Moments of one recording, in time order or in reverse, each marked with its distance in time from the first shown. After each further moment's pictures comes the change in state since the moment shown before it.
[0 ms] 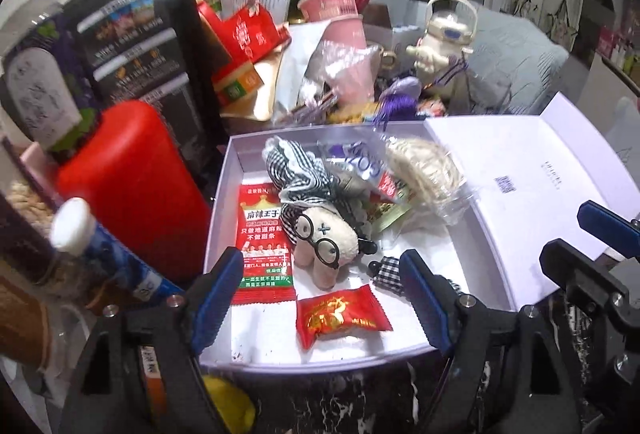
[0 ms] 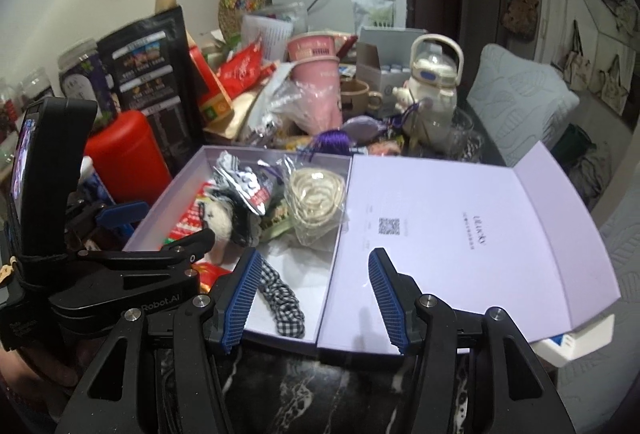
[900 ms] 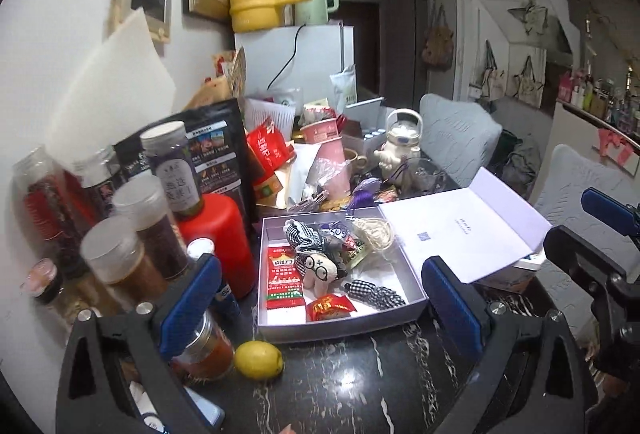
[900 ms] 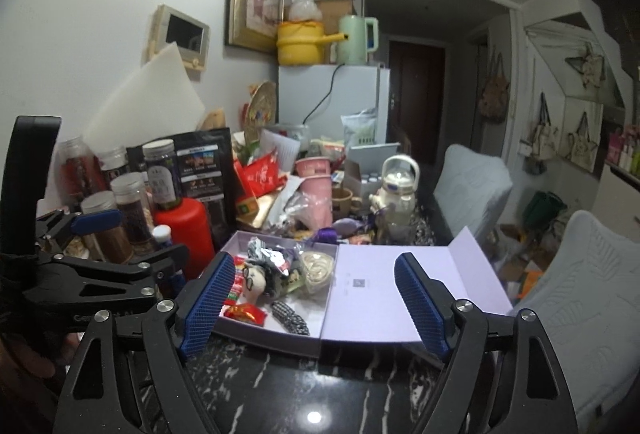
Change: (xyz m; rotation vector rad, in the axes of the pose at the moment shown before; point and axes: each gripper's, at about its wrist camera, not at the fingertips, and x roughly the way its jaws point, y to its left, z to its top) left arm -0.189 0.007 -0.041 0.018 -0.333 -0.030; right arm -0.178 0.030 -0.022 -0.041 -0.347 -0.061
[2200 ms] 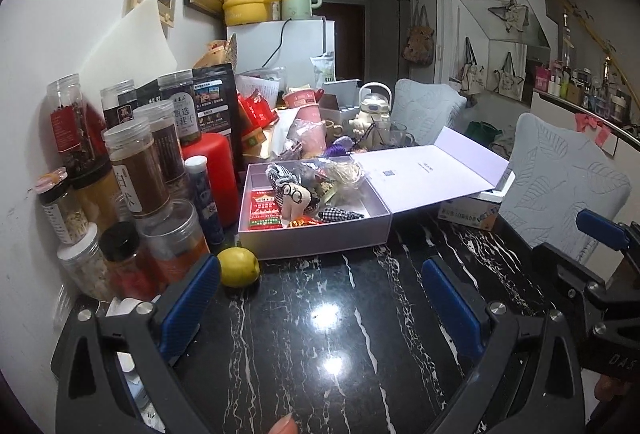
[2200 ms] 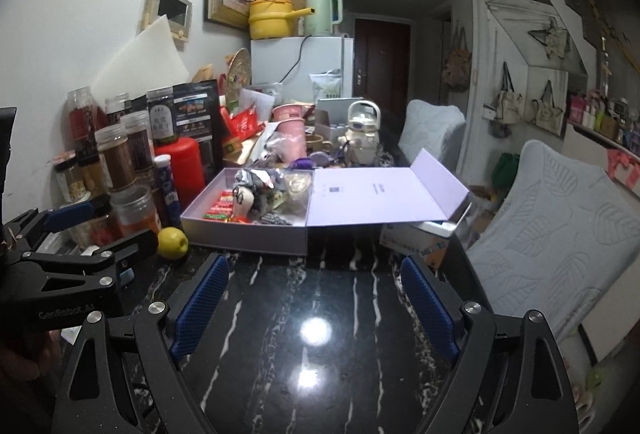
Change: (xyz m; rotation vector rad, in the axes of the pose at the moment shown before) left arm -0.062 -0.022 -0.108 0.001 -0.014 -0.044; right arm -0.076 0.018 -0.108 0.064 0.083 -0.107
